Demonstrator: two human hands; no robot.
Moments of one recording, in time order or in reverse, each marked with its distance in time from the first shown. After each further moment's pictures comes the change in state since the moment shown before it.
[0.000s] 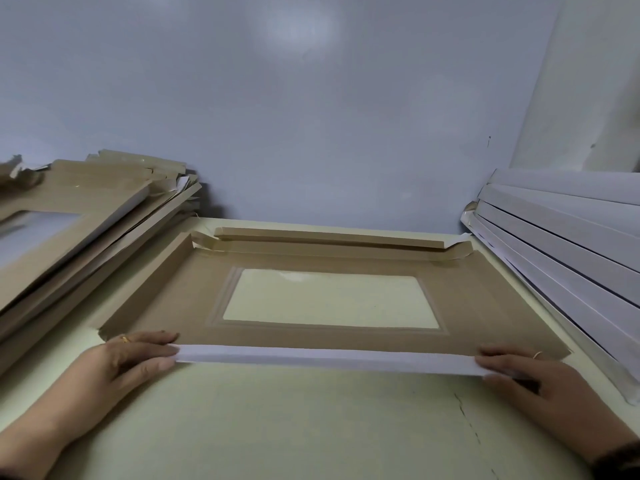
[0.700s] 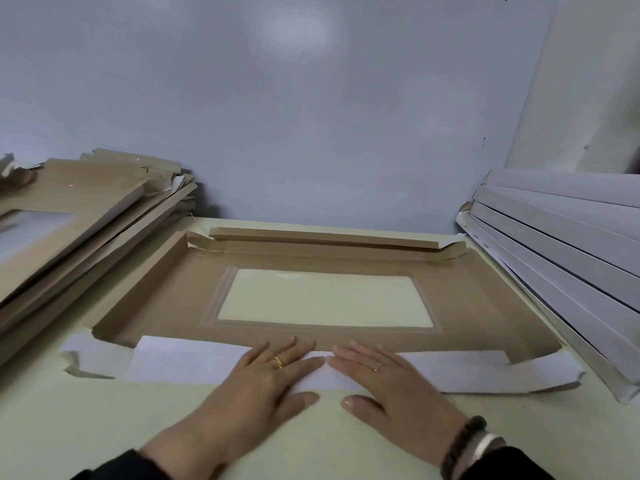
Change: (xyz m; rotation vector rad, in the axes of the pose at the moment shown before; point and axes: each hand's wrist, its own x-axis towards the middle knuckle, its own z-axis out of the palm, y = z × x) left_hand 0.022 0.121 0.099 0.273 -0.332 0.238; right_hand 0.023 -0.095 0.087 -0.201 -0.342 -0.448
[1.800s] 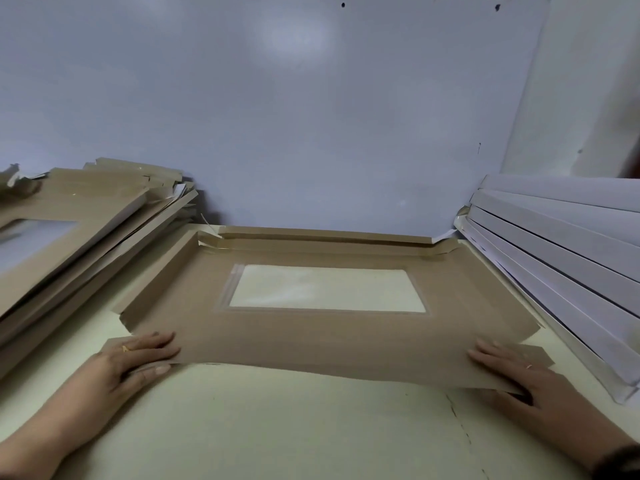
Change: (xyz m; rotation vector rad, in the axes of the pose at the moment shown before) left_hand -0.075 -0.120 -0.051 -0.156 0.296 -0.266; right_hand -0.092 0.089 -0.050 0.078 0.114 0.437
